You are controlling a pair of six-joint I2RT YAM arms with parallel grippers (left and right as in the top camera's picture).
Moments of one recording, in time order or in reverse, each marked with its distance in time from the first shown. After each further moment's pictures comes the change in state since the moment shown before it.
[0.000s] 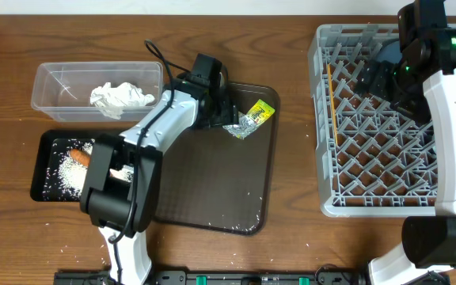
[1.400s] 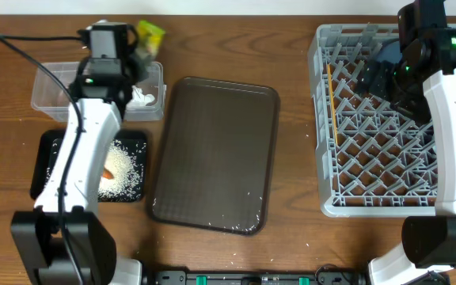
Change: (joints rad) left arm 0.338 -0.357 -0.001 0.055 -0.471 -0.030; right arm 0.000 0.000 0.000 0.000 0.000 0.000
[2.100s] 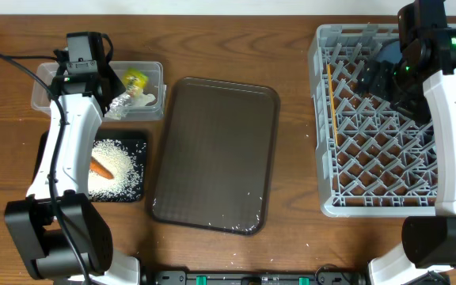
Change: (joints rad) left arm 0.122 0.049 0.000 -0.163 -0.021 -0.003; right arm 0.000 0.000 0.000 0.000 0.000 0.000
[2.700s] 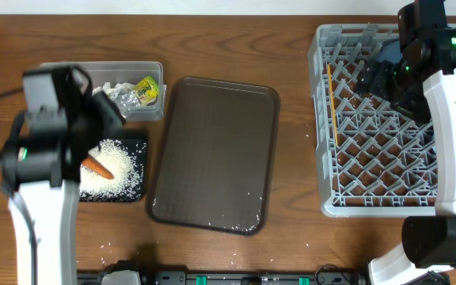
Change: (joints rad) left arm -0.002 -0.502 -0.007 -0.374 0.323 0.000; right arm 0.000 0.000 0.000 0.000 0.000 0.000
